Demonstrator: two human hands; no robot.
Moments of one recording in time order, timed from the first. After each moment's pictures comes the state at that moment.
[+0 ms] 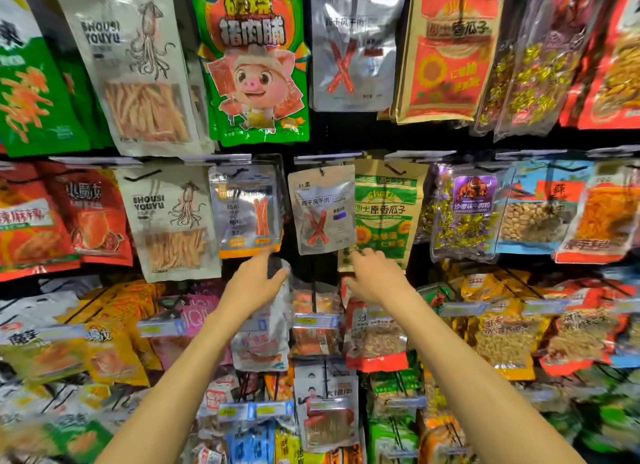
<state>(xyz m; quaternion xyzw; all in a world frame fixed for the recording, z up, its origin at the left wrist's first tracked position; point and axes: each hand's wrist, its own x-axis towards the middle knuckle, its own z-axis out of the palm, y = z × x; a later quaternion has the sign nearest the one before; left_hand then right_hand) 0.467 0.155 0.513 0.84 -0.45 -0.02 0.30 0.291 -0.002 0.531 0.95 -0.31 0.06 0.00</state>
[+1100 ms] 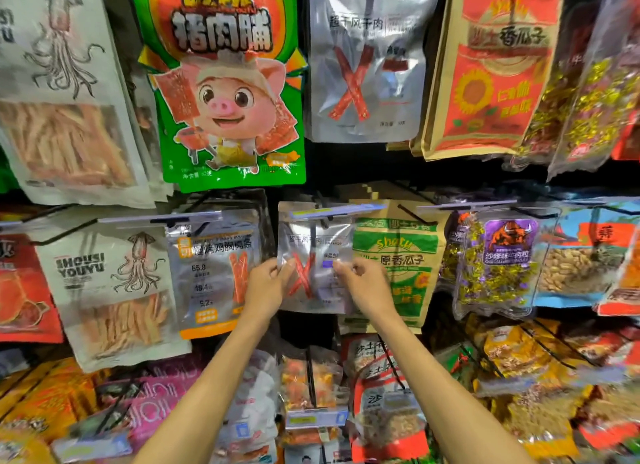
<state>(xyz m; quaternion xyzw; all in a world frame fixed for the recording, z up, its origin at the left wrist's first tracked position) 0.551 0.006 0.518 0.68 -0.40 -0.09 0.61 0.405 -0.103 0.521 0.74 -0.33 0.39 -0.43</state>
